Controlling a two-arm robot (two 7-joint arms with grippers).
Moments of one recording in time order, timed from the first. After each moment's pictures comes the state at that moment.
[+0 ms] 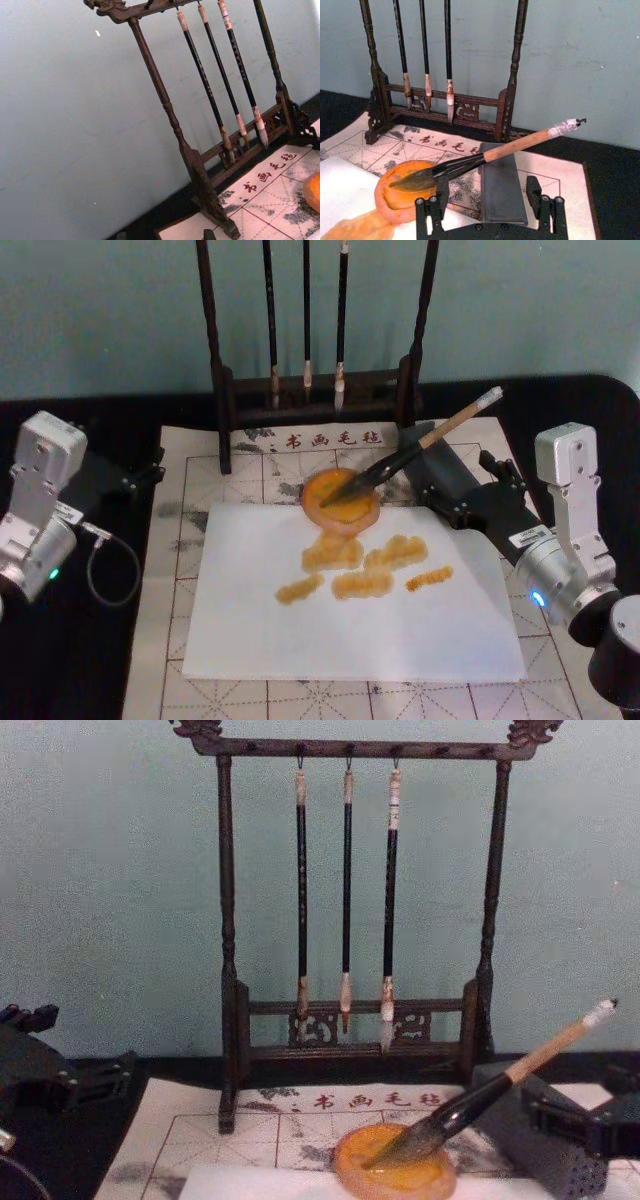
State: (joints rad) left arm -0.20 0.60 0.45 -1.41 -0.25 -0.12 0.03; right arm 0.18 0.59 -0.61 -1.53 0.54 -0.08 -0.14
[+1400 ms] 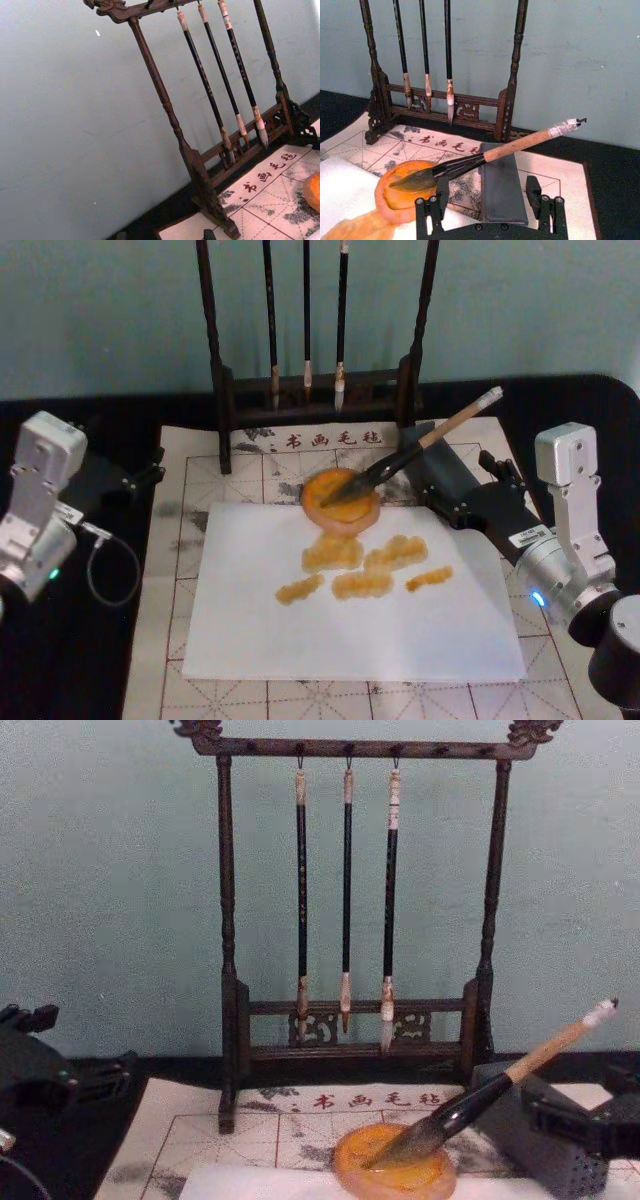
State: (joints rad) left arm -0.20 0.60 0.45 -1.41 -0.25 -0.12 0.03; right arm 0.18 0.59 -0.61 -1.53 0.55 -0.08 -0.14
